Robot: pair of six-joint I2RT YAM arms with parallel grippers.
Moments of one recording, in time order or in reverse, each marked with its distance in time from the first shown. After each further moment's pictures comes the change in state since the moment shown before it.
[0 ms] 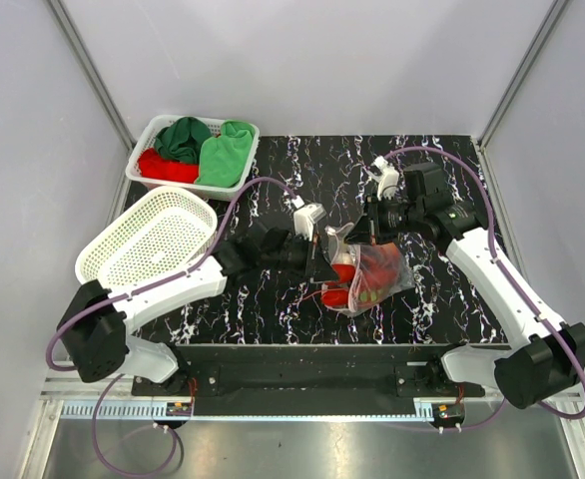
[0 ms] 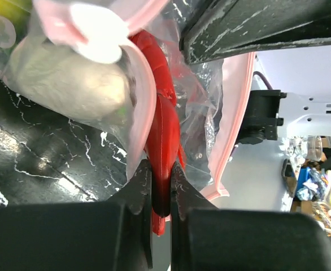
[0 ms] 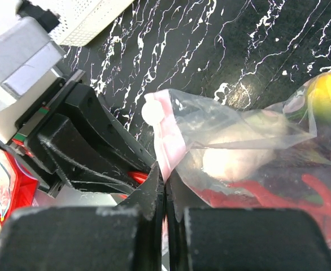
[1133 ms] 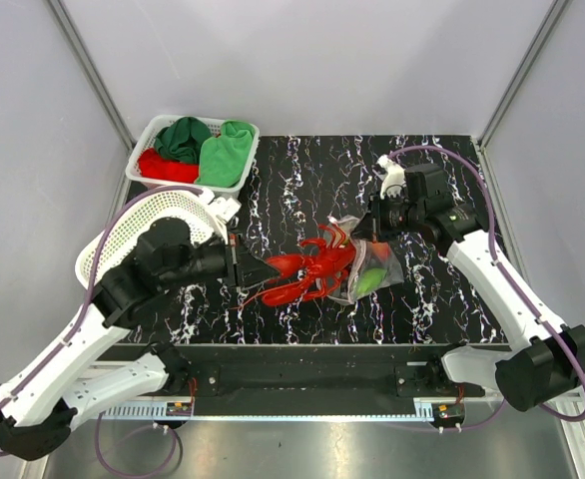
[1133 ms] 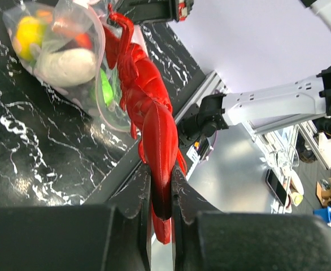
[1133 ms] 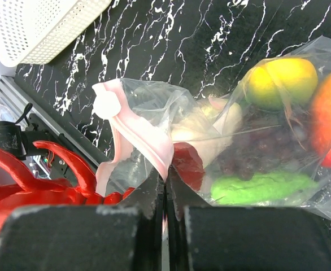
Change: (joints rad) left arm 0.099 -0.582 0.098 -0.478 -0.041 0.054; right arm -0.006 -0.015 -0.024 0.037 0.142 -0.030
